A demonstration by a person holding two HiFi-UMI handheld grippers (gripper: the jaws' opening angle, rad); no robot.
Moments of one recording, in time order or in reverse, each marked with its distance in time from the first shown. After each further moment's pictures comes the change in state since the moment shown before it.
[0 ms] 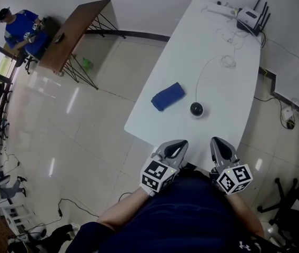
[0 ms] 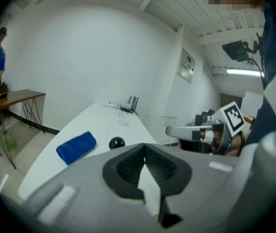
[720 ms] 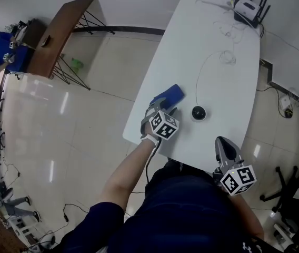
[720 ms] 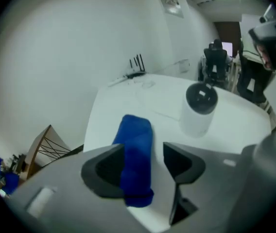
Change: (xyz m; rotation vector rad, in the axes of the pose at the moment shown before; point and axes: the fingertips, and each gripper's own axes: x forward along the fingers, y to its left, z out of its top) left arm 0.131 0.216 -0.063 0.514 0.464 0.216; right arm 0.024 -0.013 0.004 0.021 0.020 -0.124
